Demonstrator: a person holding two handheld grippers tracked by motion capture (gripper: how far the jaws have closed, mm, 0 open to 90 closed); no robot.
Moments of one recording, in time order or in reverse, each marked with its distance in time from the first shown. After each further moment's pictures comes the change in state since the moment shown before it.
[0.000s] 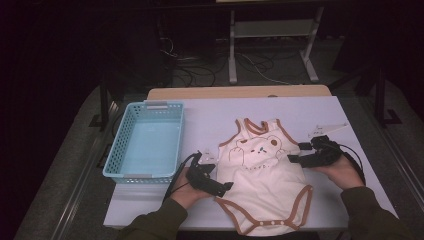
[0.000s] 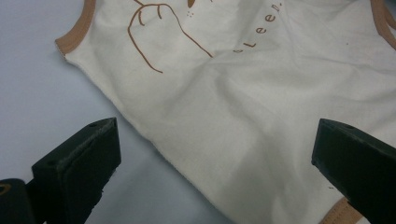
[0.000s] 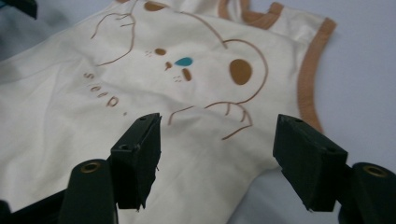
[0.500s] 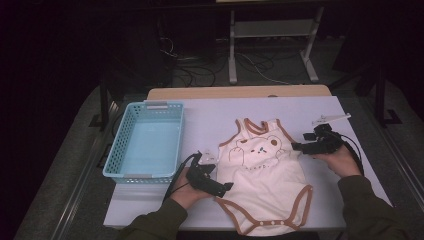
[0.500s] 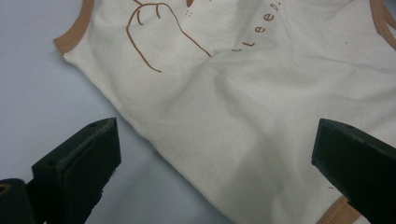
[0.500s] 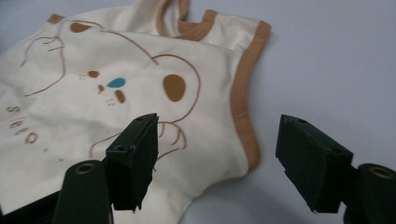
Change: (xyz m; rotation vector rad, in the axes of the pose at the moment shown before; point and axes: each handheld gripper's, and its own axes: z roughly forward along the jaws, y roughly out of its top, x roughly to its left) left arm 0.000 0.000 0.000 0.003 0.001 0.001; right arm -0.040 0.007 0.015 -0.010 -0.074 0.106
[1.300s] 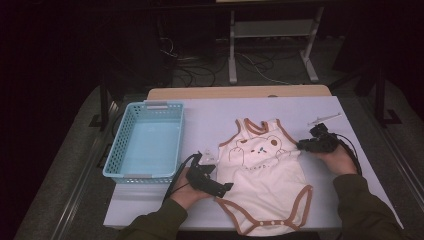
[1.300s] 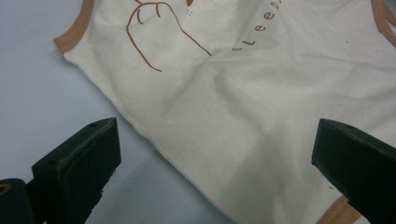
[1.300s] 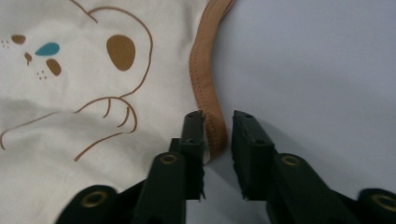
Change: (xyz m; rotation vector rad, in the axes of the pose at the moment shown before) left arm -0.001 -0.001 0.000 0.002 0.003 0.005; right arm -0.016 -0.006 0.025 0.135 -0.043 0.023
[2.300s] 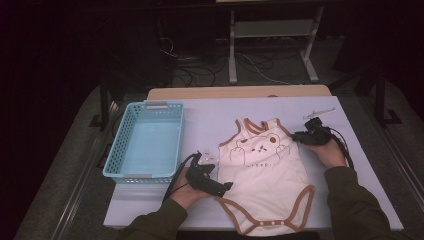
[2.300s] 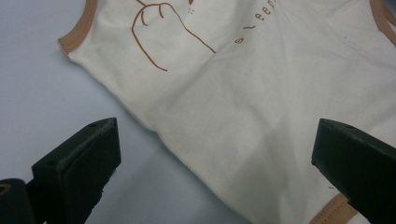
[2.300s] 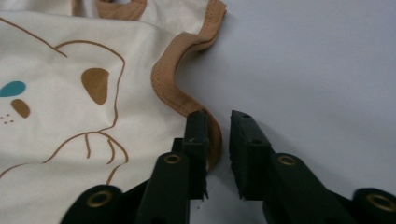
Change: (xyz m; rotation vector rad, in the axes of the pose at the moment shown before) left arm 0.000 0.000 -0.001 -0.002 0.005 -0.006; right arm -0.010 0.018 0.019 -0.073 -0.035 -0.007
